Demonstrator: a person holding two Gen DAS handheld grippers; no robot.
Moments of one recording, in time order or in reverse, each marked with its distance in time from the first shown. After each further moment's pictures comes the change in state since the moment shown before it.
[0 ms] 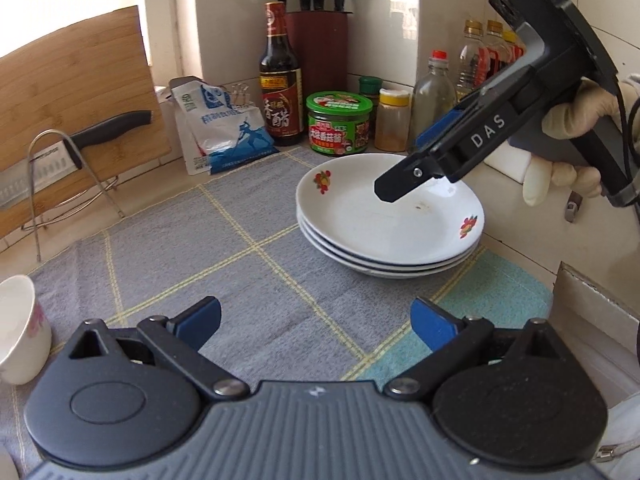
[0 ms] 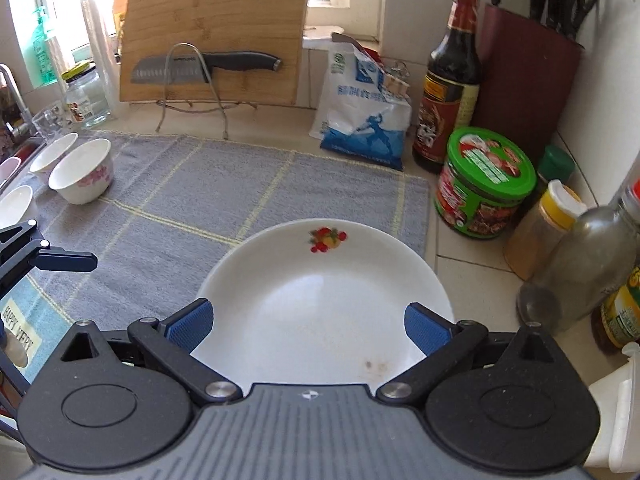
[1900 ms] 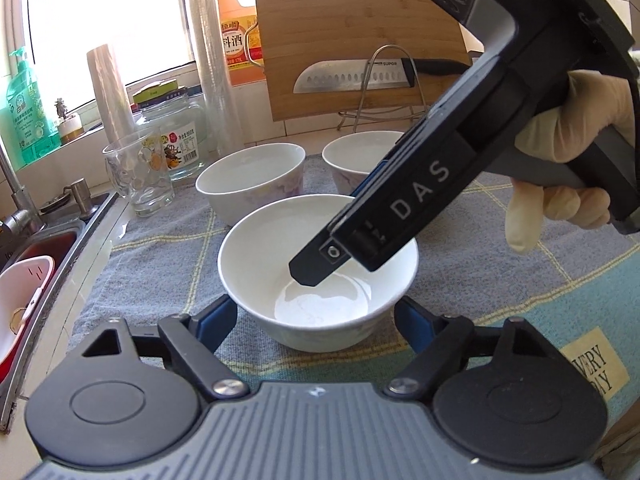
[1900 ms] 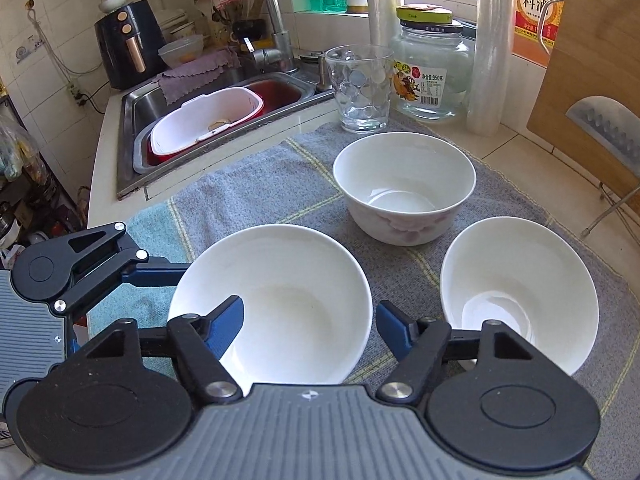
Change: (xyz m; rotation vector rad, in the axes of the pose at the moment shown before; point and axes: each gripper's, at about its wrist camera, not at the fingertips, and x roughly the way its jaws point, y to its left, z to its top) left arm -0.113 0.175 -0.142 -0.248 -0.004 0.478; right arm 0.151 0.343 0.103 -0.452 0.071 0.530
